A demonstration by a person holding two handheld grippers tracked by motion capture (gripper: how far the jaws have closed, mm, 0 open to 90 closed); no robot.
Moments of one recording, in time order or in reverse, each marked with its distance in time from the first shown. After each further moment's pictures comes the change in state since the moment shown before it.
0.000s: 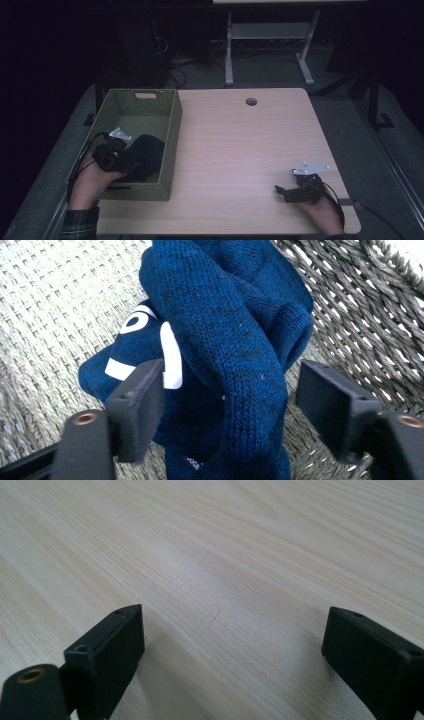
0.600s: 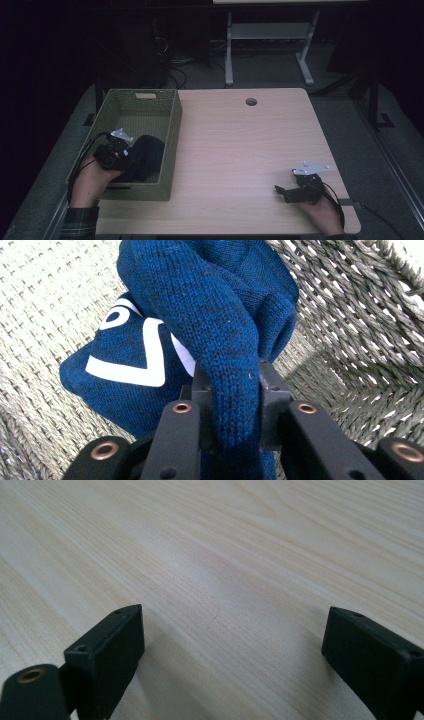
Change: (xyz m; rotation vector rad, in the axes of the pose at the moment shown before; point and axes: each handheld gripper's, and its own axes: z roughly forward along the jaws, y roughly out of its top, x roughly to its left) left arm 0.004 0.002 0.000 0.051 -0.061 0.037; right arm 0.000 0.000 0.000 0.000 0.000 0.000
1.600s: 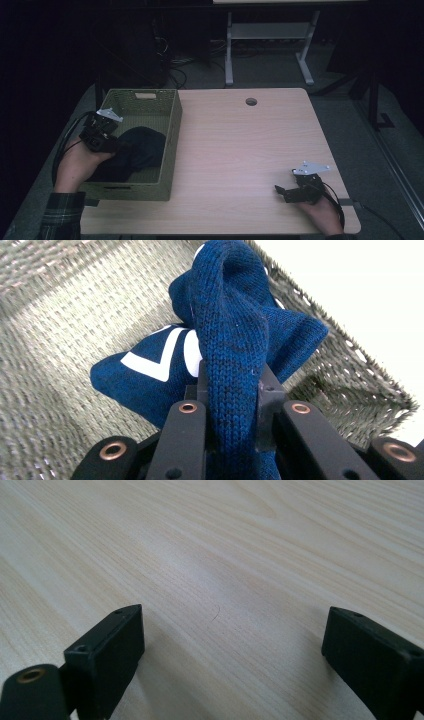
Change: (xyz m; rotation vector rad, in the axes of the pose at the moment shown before) left arm 0.009 0.033 -0.057 -0.060 0.030 0.018; right arm 0.000 0.000 0.000 0.000 0.000 0.000
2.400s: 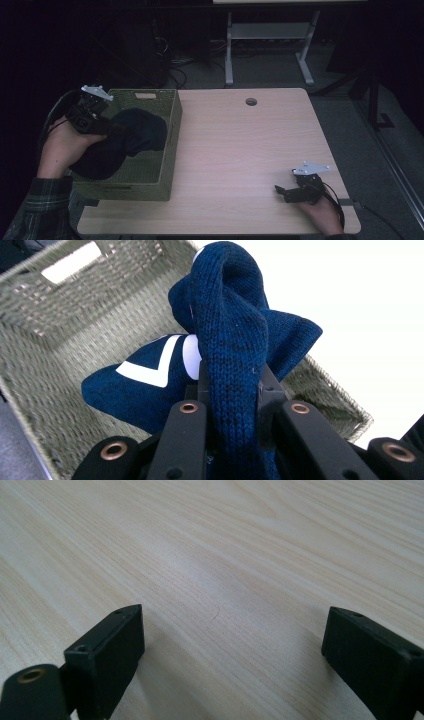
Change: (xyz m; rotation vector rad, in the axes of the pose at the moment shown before) left arm 0.004 0.035 -0.050 -0.049 0.007 0.032; right arm 0.000 0.000 0.000 0.000 0.000 0.001
